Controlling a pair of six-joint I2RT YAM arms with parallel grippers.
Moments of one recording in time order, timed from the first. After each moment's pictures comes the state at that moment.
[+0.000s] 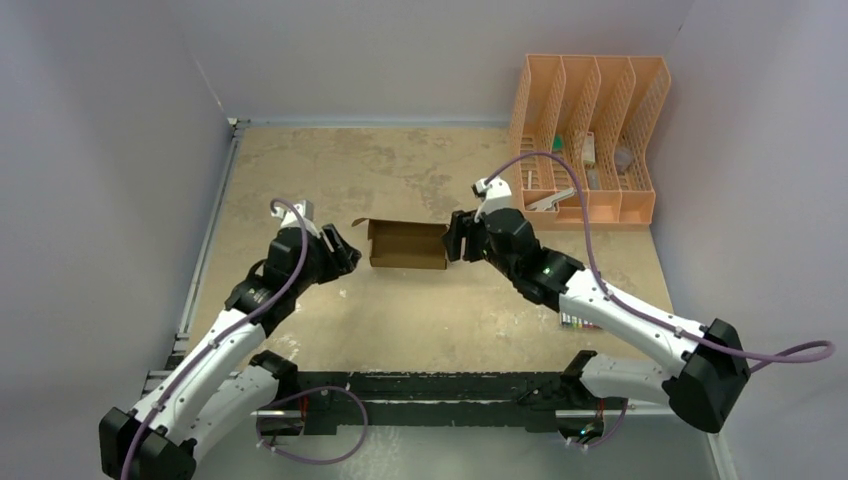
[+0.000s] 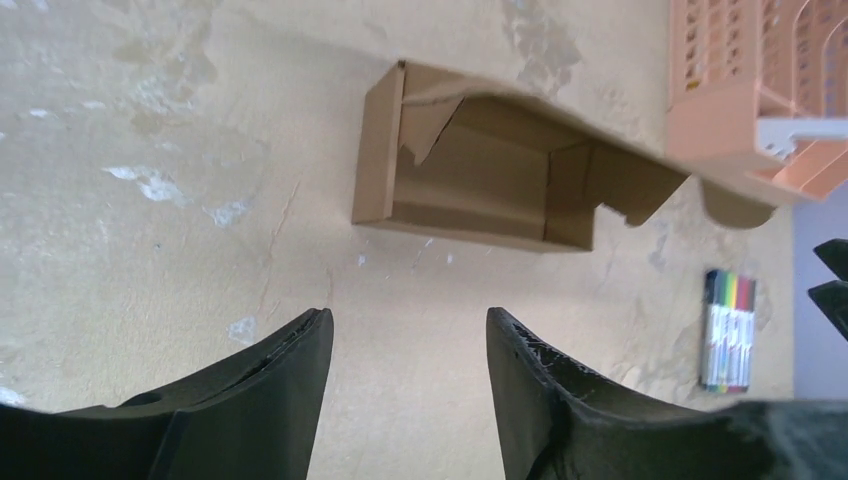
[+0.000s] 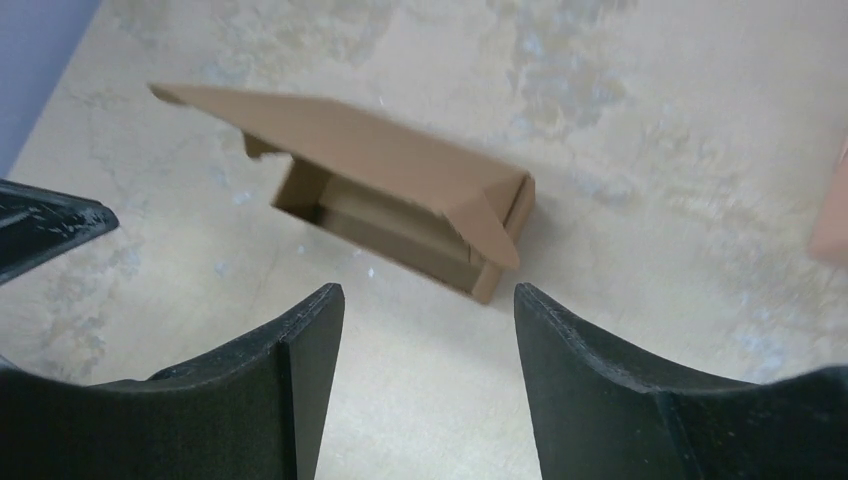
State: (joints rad) left arm -0.44 0.80 0.58 -0.36 -0.07 -0.72; right arm 0.80 1.14 0.80 -0.10 0.27 0.44
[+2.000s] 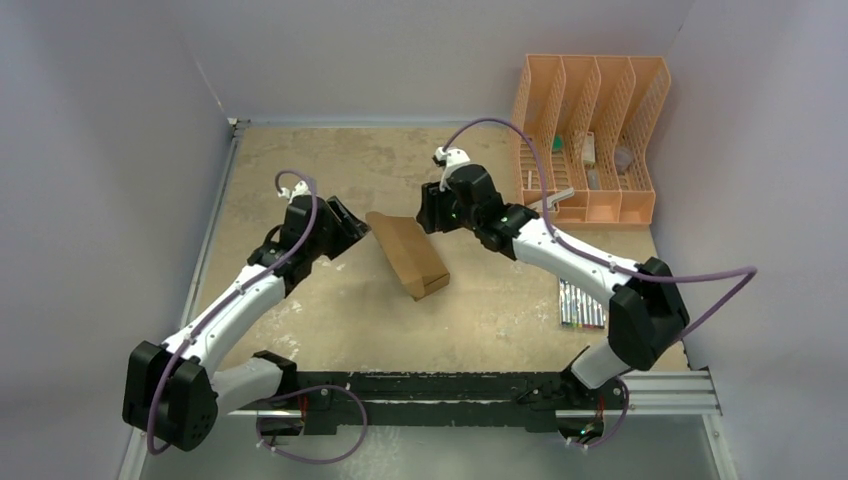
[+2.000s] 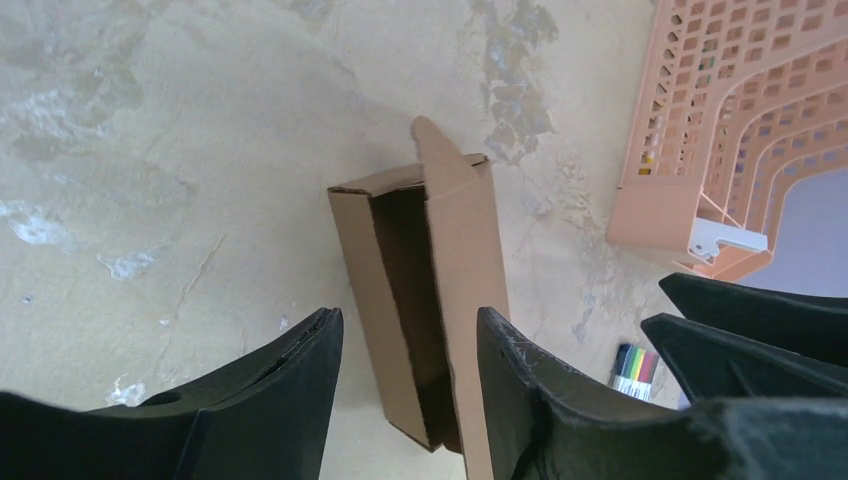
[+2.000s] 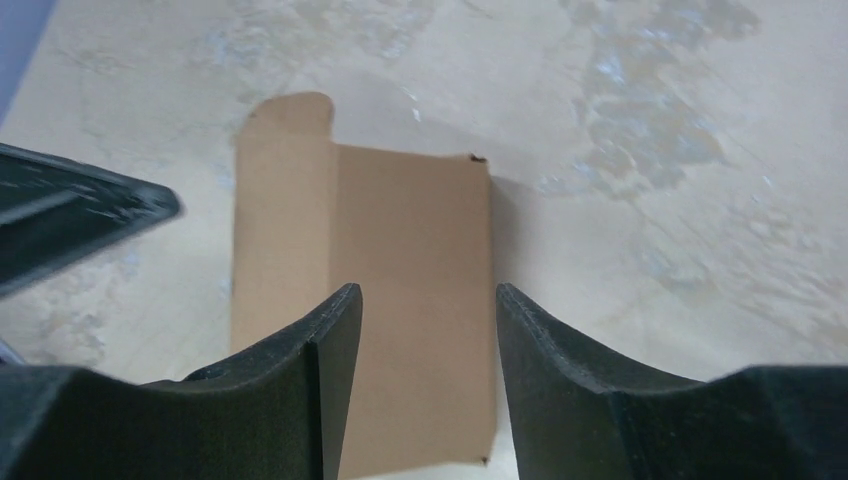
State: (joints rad) left arm -0.37 1.11 0.76 -0.26 -0.02 -0.91; right arm 0.71 1.52 1.15 -0.19 0.06 0.35
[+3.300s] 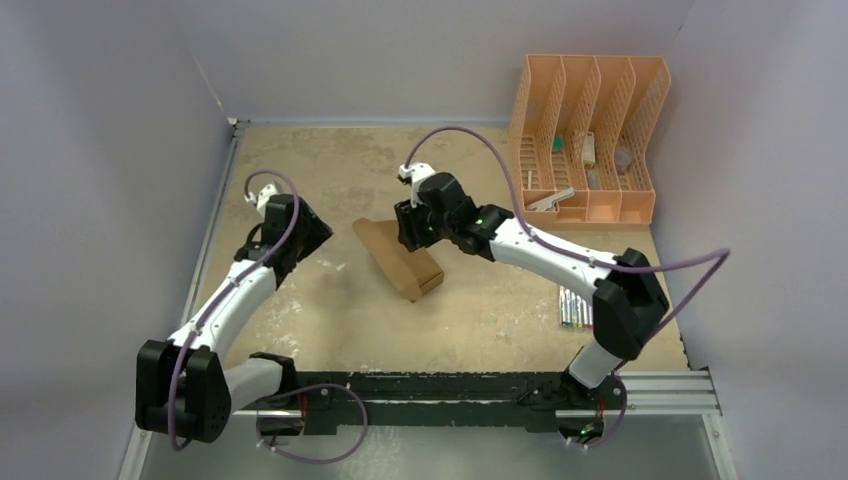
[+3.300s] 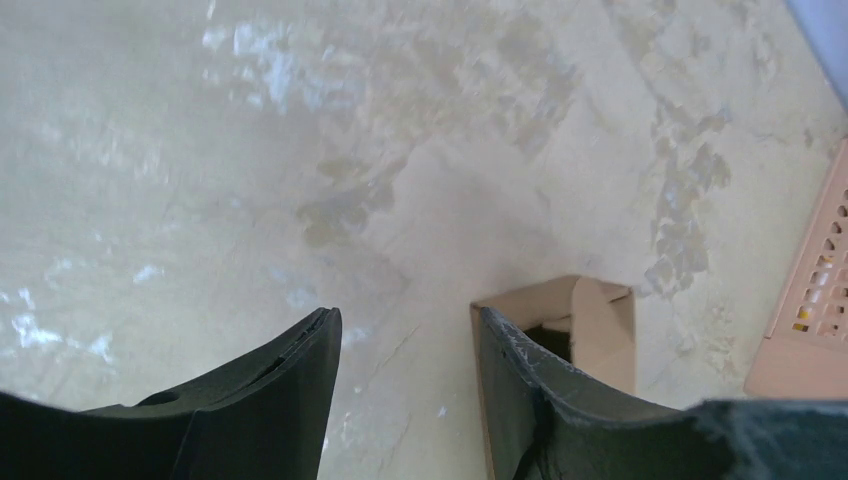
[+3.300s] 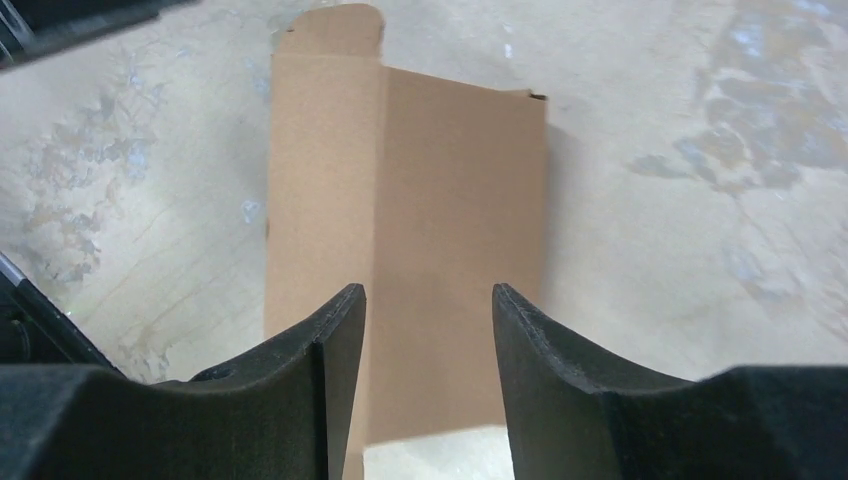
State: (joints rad) left arm -0.20 1.13 0.69 -0.29 -0.17 -0.83; right arm 0.83 1.67 1.29 -0.29 0.00 0.25
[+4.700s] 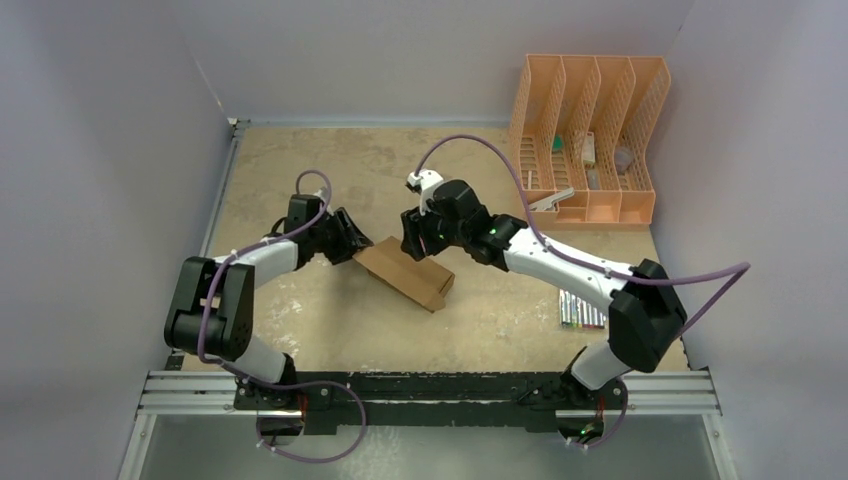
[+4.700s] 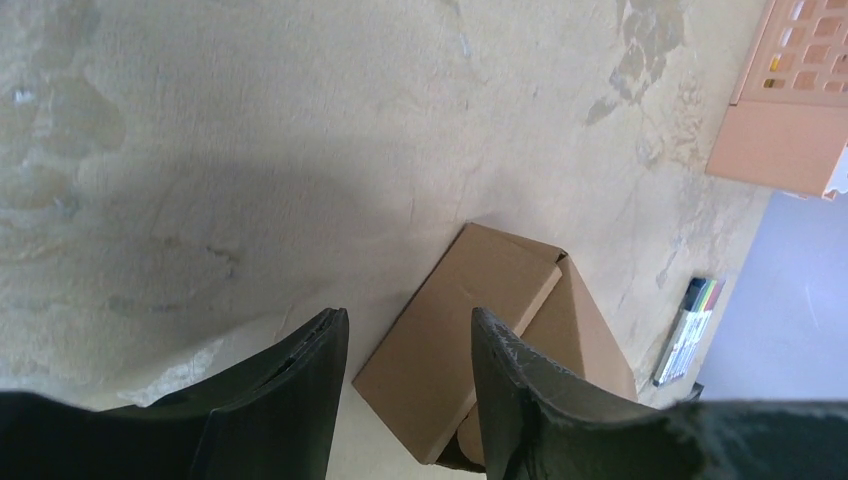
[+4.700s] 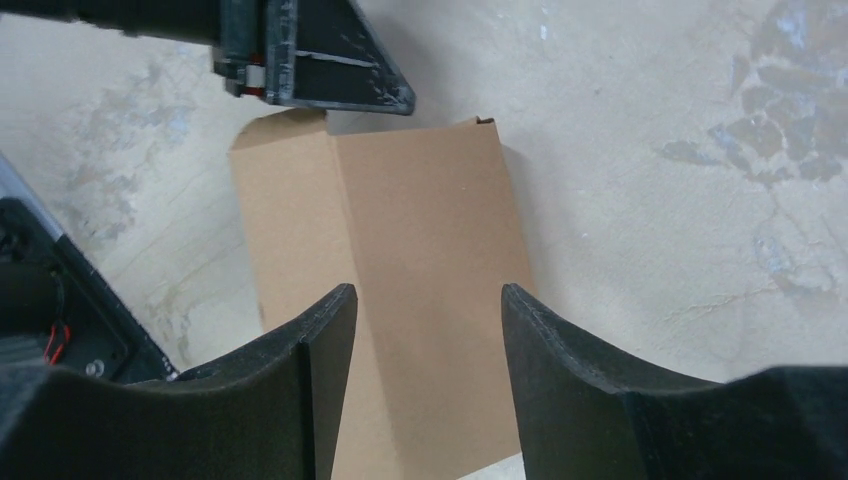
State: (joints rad) left arm -0.16 1.55 0.72 0.00 0.38 -0.73; right arm 0.81 1.57 1.16 -0.23 -0.07 0.27
